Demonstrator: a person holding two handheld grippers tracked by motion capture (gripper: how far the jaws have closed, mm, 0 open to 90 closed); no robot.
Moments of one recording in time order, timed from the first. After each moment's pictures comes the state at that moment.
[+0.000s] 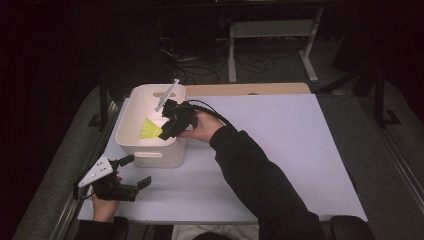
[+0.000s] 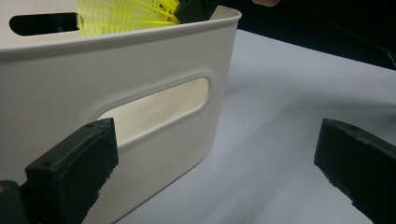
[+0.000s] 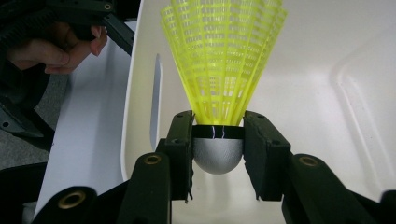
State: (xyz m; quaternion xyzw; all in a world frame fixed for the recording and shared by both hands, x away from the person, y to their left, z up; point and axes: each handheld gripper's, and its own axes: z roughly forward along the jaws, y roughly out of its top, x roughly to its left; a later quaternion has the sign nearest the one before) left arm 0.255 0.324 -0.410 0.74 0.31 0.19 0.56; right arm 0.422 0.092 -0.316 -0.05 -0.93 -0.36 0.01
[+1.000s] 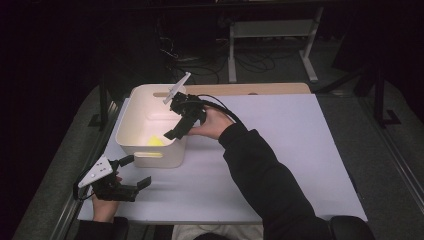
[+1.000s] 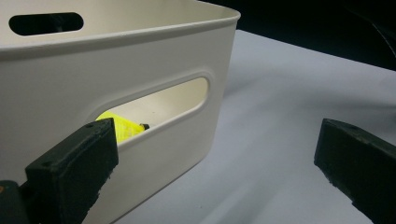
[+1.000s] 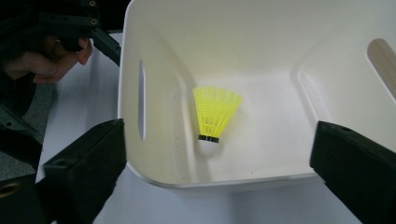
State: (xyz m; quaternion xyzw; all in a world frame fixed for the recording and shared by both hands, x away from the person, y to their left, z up) left arm 0.254 0.324 -0.410 0.74 0.31 0.19 0.56; right arm 0.418 0.064 -0.295 -0.09 -0.92 -0.38 -0.04
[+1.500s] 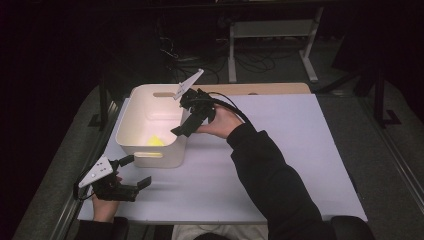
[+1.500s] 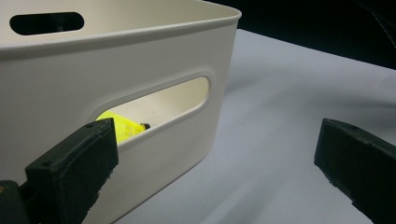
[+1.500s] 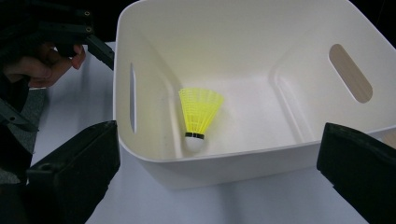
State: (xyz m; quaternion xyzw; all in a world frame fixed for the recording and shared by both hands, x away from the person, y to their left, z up) left arm 0.254 0.324 -0.410 0.74 0.31 0.20 0.56; right arm 0.414 0.040 -0.286 -0.10 -0.91 -0.40 -0.06
